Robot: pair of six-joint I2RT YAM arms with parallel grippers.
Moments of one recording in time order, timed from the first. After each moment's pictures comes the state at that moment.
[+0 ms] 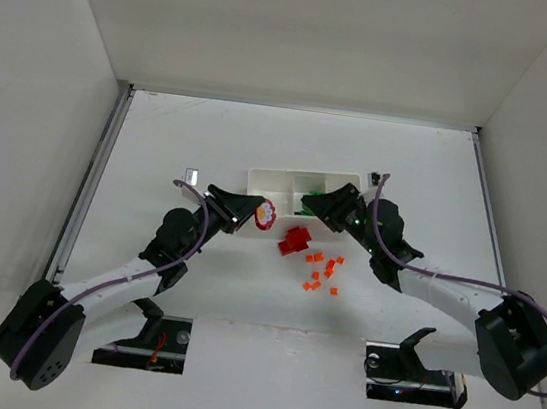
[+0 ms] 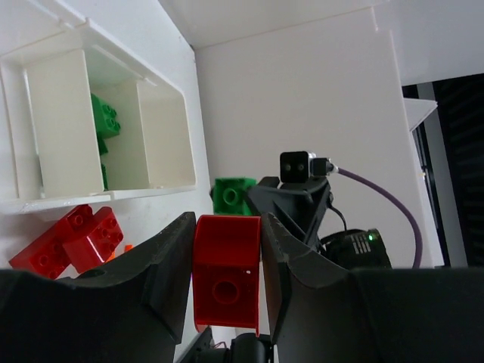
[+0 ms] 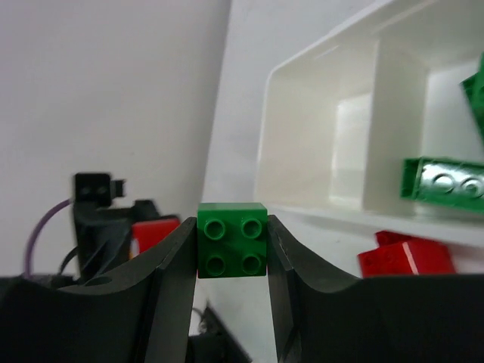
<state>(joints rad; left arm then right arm) -0.56 0.99 0.24 0.76 0.06 -1.33 0.62 1.24 0.53 0.58 -0.10 1.11</state>
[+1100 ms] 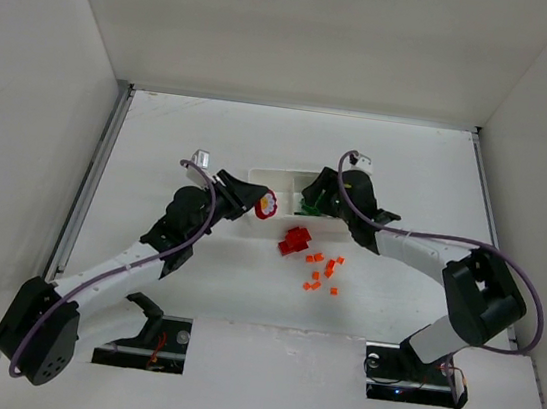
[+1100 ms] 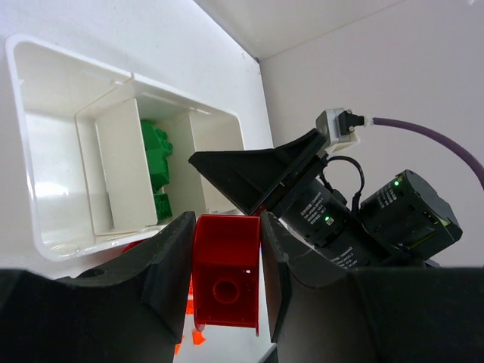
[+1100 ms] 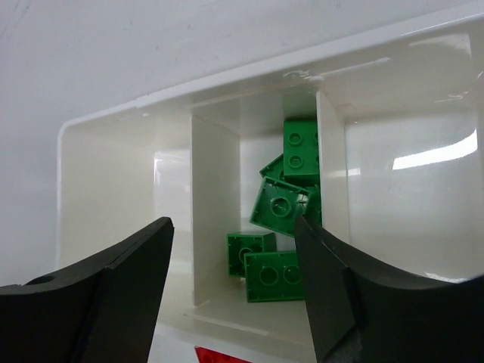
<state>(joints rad) -0.55 1.01 0.44 0.45 0.01 -1.07 0.60 1.56 0.87 0.19 0.17 0.72</state>
